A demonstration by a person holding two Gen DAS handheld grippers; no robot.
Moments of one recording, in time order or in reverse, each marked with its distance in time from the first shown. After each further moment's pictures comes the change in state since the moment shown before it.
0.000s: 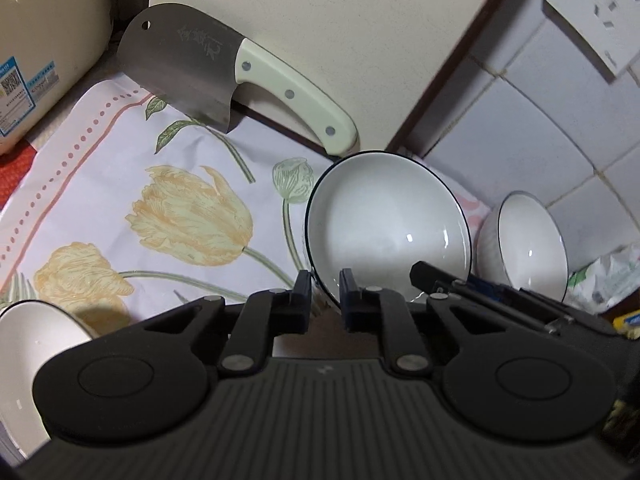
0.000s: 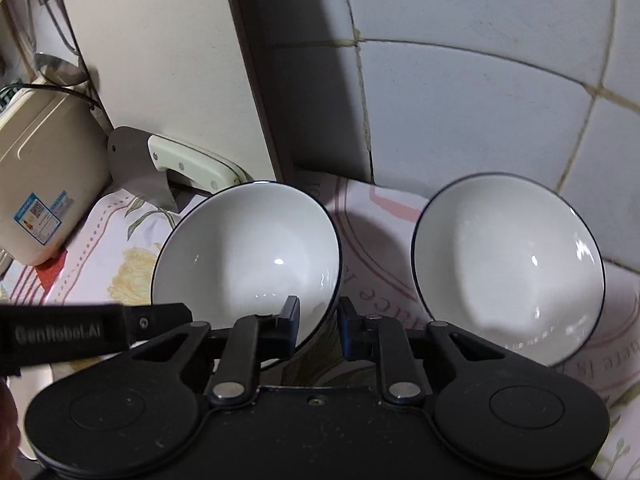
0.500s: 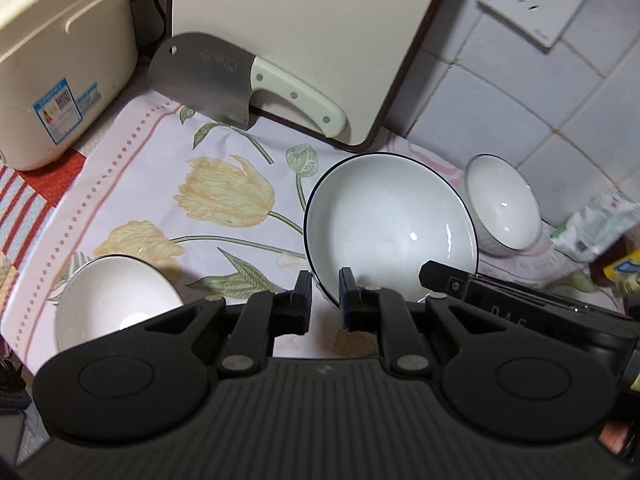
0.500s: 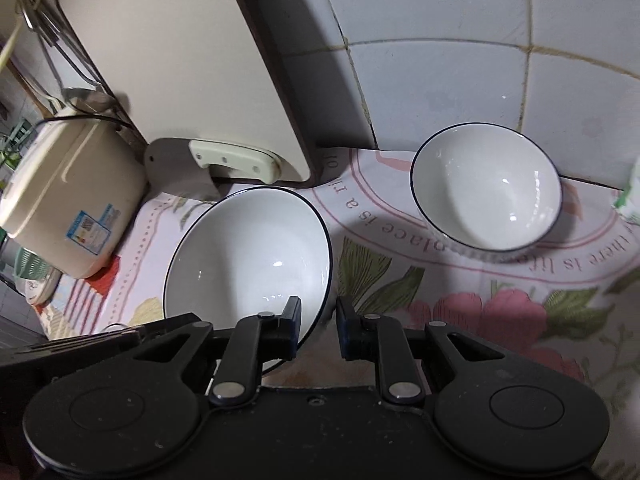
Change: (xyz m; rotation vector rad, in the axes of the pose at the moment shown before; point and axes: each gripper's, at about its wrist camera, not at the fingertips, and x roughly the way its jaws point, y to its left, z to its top) left arm -0.078 -0.007 -0.028 0.087 -0.012 0.013; right arm -0.067 0.013 -0.026 0.160 0.033 0.057
